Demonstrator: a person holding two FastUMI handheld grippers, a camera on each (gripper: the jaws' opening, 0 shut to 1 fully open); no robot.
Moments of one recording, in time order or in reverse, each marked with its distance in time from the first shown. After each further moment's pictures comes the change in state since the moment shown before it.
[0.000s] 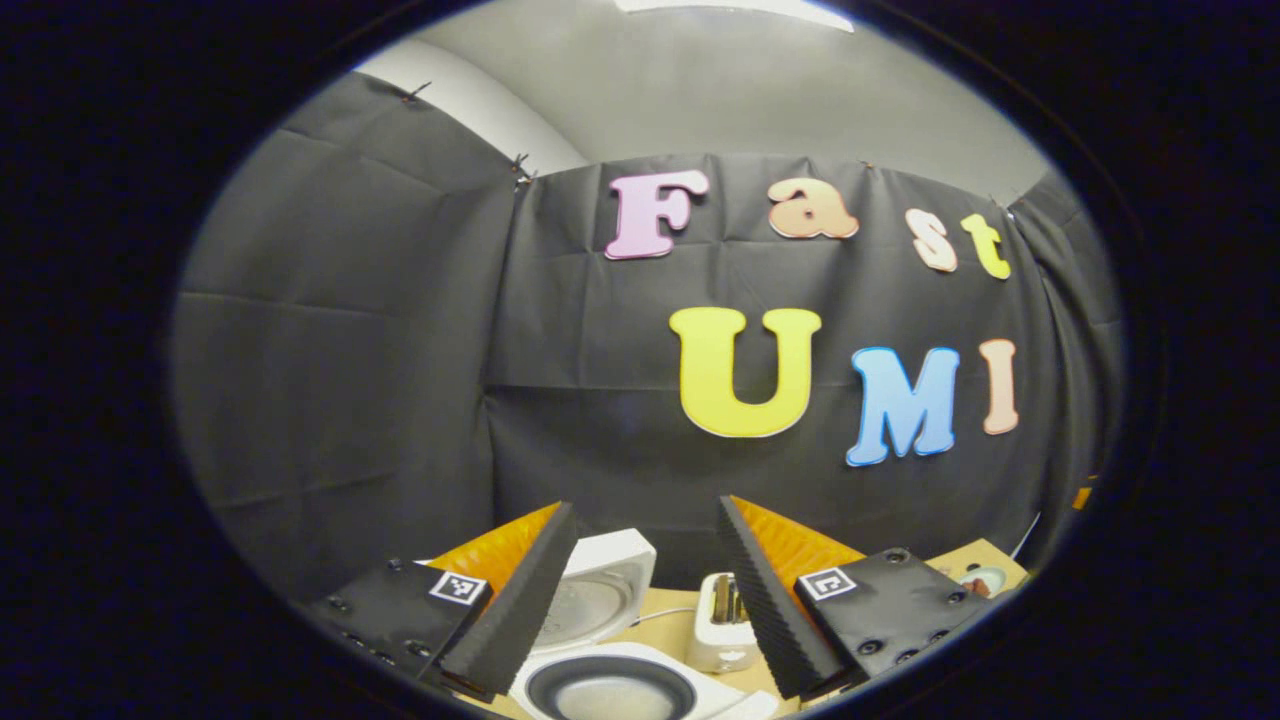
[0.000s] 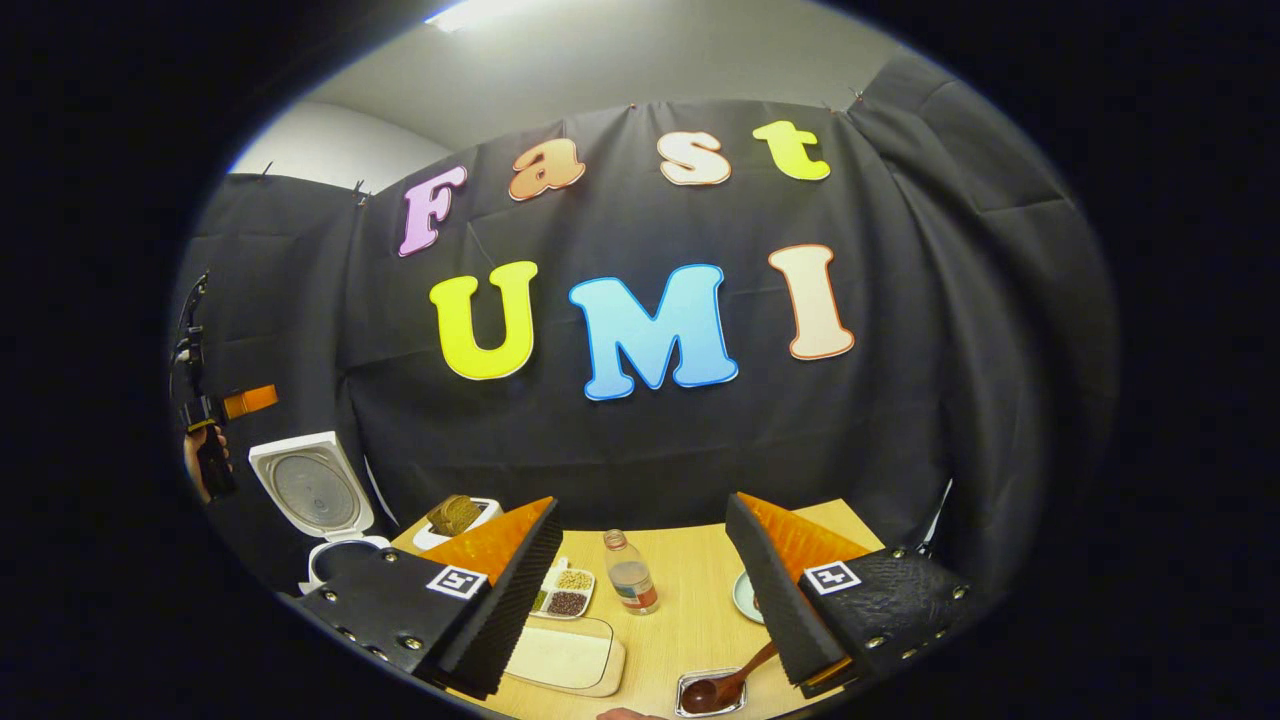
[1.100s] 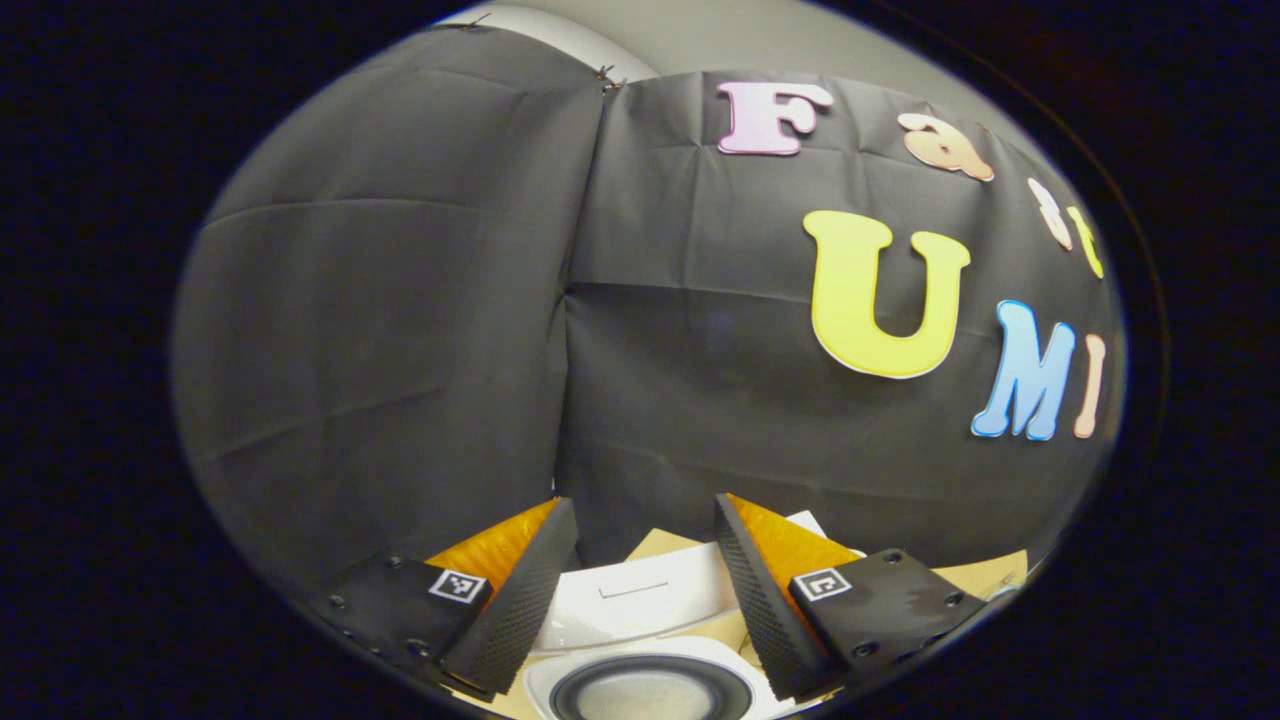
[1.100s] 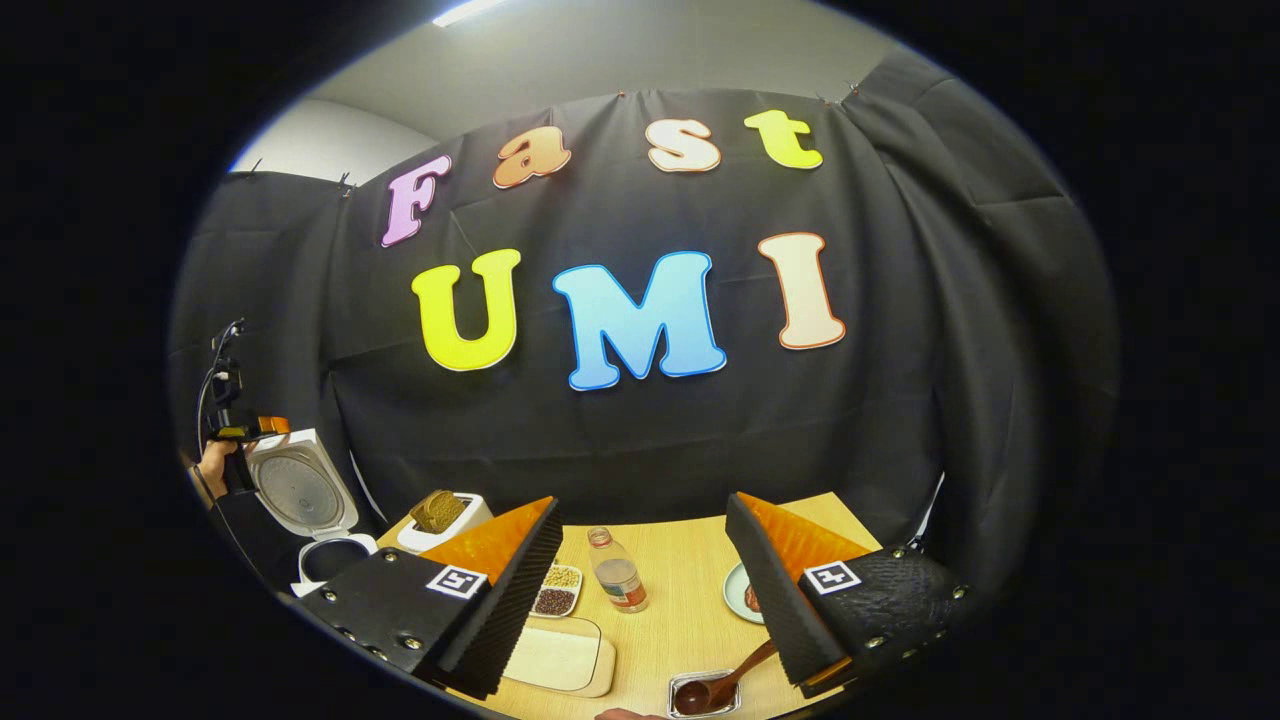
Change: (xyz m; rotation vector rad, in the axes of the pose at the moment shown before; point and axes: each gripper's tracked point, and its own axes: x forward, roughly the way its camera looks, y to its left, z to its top) left arm 0.106 0.087 -0.100 -0.083 0.266 0.208; right arm 0.009 -0.003 -0.001 0.002 0.027 -0.023
